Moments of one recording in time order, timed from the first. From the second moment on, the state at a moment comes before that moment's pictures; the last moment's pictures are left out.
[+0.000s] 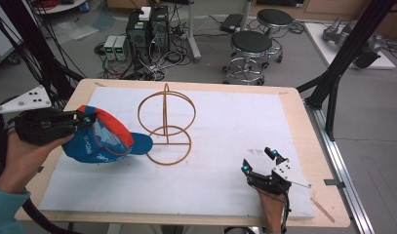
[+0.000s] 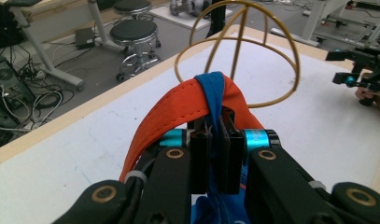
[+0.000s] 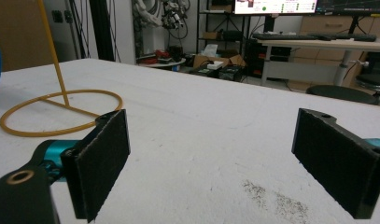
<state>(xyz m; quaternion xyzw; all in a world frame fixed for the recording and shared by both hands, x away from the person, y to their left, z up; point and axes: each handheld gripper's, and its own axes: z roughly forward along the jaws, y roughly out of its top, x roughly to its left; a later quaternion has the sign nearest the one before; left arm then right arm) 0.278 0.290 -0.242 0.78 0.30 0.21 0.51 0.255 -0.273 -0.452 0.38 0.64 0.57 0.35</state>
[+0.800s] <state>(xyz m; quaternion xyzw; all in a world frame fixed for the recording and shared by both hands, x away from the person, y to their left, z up) 0.268 0.270 -0.255 0.79 0.28 0.19 0.50 0.254 -0.273 -0.452 0.38 0.64 0.57 0.35</state>
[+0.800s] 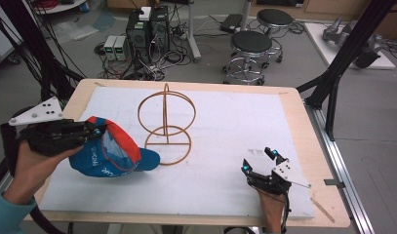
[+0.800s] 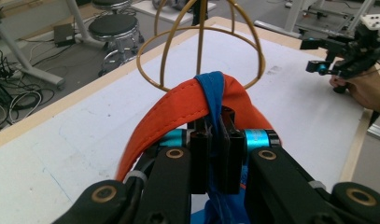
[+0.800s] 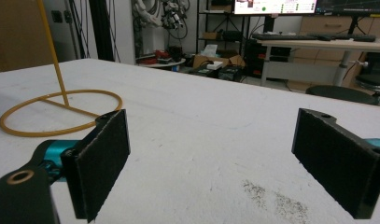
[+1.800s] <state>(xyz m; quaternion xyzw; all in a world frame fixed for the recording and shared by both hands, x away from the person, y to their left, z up) 0.382 0.272 -0.313 0.75 0.39 0.22 0.48 0.255 -0.273 -0.452 0.38 0.64 0.57 0.34</state>
